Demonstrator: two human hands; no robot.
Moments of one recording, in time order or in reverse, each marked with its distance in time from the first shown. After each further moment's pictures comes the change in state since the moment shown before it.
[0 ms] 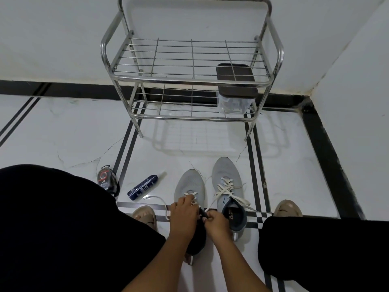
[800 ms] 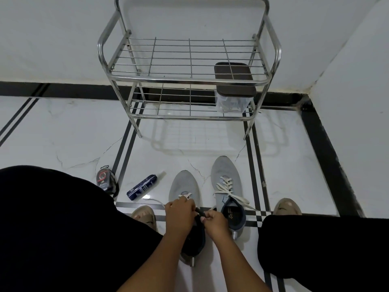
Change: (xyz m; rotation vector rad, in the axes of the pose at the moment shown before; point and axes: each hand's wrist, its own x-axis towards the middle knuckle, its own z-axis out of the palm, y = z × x) left_hand 0.006 -0.005 -0.010 -0.087 -0.035 -0.120; right_hand 0.006 0.007 0.002 0.178 -0.045 -0.002
